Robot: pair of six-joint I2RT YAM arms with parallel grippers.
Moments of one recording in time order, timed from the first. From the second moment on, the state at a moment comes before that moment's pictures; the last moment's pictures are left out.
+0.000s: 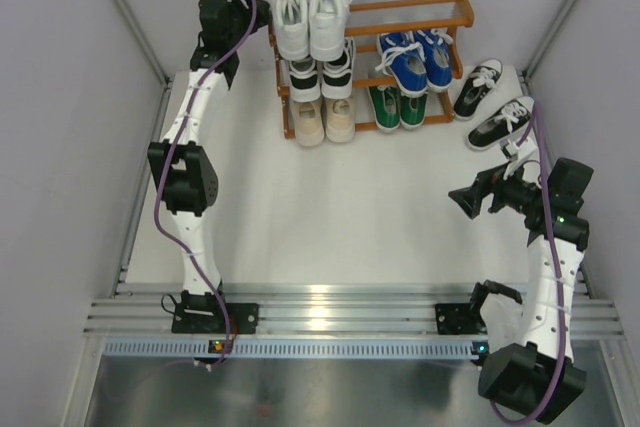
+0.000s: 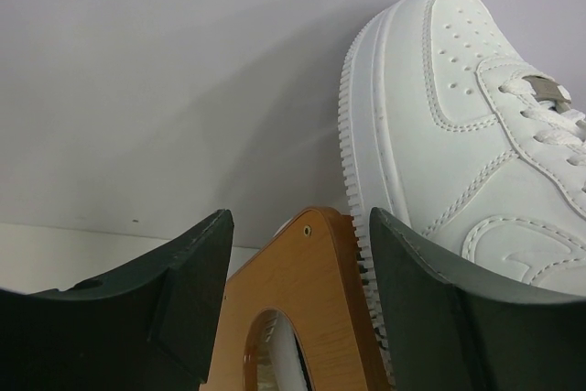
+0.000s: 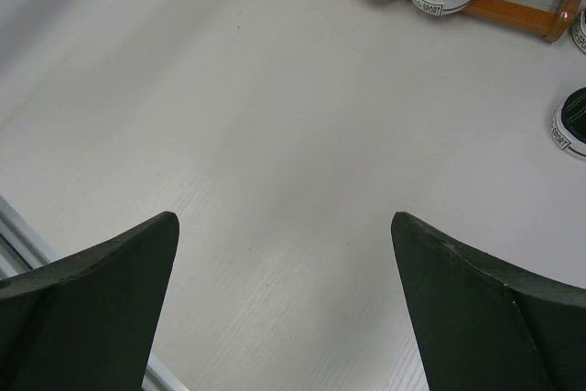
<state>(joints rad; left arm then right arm) -0.11 2.17 2.17 -0.01 0.03 -0.50 -0.40 0.78 0.75 -0.62 -0.99 -0.41</state>
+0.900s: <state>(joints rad) -0.10 2.17 2.17 -0.01 0.14 -0.53 -0.41 0.78 0.75 -0.62 -0.99 -0.41</state>
